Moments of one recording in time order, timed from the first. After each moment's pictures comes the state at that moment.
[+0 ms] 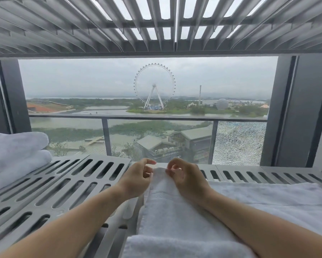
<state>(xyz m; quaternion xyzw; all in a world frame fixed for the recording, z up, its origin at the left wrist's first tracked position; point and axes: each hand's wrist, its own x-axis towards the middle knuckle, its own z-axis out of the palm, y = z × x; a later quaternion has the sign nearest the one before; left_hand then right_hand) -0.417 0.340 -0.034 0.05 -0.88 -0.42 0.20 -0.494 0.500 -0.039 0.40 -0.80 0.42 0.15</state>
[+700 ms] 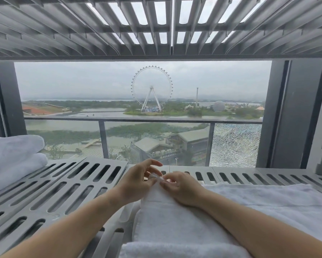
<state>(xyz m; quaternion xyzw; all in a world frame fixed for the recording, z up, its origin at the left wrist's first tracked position) -0.411 0.350 -0.029 -0.04 -0.90 -0.36 0.25 -0.503 0.500 -0.045 0.45 -0.84 0.29 0.06</state>
